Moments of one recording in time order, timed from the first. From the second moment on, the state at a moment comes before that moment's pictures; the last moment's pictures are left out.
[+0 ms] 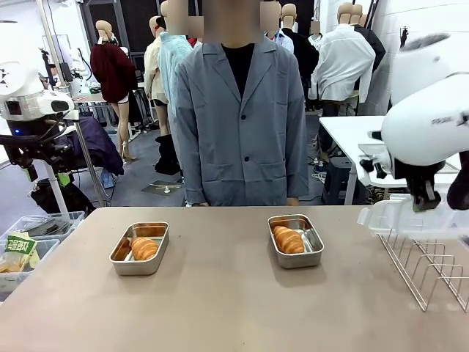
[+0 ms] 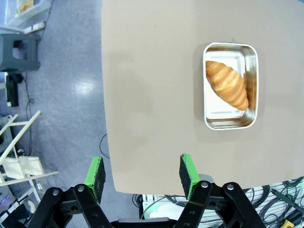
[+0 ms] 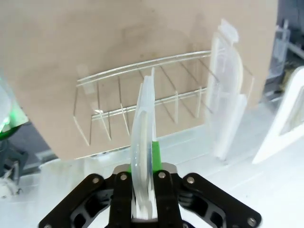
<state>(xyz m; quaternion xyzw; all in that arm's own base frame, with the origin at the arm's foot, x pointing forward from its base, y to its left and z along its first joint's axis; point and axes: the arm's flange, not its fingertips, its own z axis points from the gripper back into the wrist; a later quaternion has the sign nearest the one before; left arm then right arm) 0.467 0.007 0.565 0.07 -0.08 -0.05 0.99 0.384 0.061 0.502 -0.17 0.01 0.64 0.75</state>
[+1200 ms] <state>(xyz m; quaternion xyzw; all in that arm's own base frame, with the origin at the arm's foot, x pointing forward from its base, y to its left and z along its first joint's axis) 0.467 0.007 0.565 0.07 -0.08 -0.05 0.99 0.477 0.226 0.627 -0.07 -0.33 0.67 0.66</state>
